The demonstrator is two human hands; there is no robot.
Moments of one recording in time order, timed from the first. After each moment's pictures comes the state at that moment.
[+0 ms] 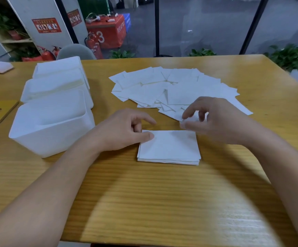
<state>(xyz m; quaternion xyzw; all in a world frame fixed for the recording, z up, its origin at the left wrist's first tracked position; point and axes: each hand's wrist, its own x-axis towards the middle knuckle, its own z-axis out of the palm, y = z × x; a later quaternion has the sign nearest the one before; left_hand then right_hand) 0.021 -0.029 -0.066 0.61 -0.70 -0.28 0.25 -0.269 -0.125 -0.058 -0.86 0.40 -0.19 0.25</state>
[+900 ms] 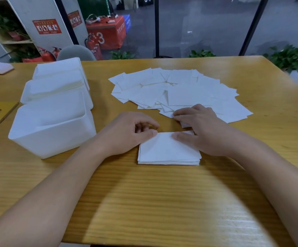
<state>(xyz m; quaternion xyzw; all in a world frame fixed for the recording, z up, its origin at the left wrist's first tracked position) 0.014 -0.032 -0.081 0.61 -0.71 -0.24 0.26 -0.251 -0.118 -0.076 -0.93 0.36 -0.06 0.11</state>
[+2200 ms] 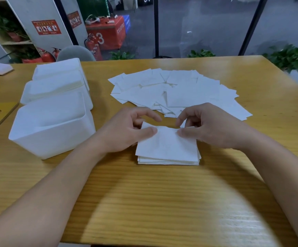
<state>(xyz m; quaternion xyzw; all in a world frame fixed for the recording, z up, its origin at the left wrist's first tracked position) 0.009 -0.026 -0.065 0.57 -0.67 -0.34 0.34 -0.262 -0.117 -0.056 -0.83 0.37 -0.16 0.39</state>
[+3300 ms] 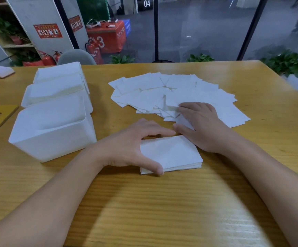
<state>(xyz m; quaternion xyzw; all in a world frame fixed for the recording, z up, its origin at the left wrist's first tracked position) -0.003 -0.018 -0.064 0.54 -0.78 -0.28 0.13 -0.247 -0.136 -0.088 -0.89 0.42 -0.14 0.10</state>
